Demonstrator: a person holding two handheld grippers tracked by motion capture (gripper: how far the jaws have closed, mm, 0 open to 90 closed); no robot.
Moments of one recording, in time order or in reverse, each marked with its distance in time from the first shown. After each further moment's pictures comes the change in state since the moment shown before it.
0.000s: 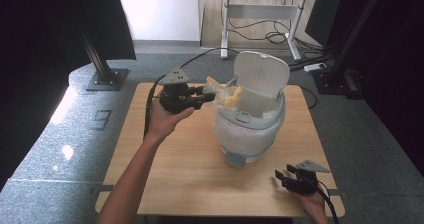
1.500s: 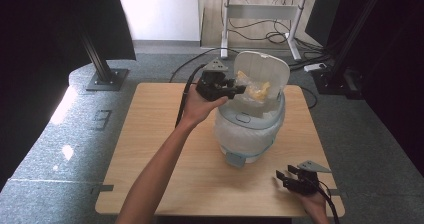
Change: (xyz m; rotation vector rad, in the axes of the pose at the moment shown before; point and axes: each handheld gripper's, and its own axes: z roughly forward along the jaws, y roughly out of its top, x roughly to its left) left arm -0.005 0.029 0.090 0.066 -0.042 0.009; right arm -0.003 -0.002 -0.001 0.002 0.003 0.014
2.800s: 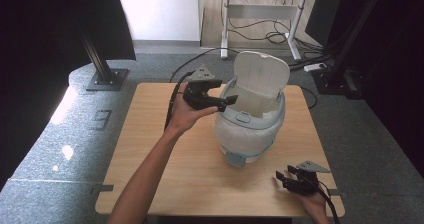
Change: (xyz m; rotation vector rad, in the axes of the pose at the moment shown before) left arm -0.006 -0.026 -0.043 -0.034 0.059 0.019; right arm 0.001 0.000 0.000 0.011 -0.005 -0.014
